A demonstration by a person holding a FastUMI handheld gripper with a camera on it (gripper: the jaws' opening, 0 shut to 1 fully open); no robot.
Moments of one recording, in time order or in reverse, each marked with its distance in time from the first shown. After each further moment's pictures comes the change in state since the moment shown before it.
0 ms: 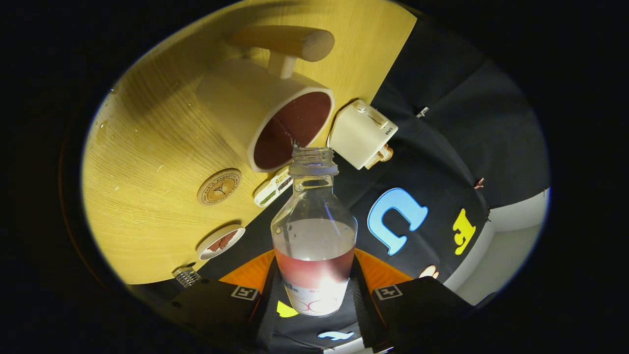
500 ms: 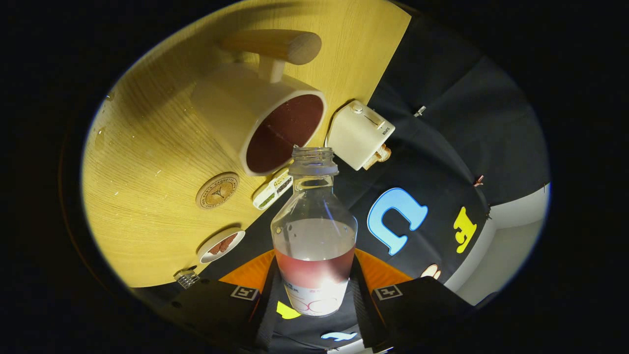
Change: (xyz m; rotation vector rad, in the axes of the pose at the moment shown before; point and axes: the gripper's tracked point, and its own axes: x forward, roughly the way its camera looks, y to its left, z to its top) arm -0.001 -0.003 0.003 0.030 -0.011 0.001
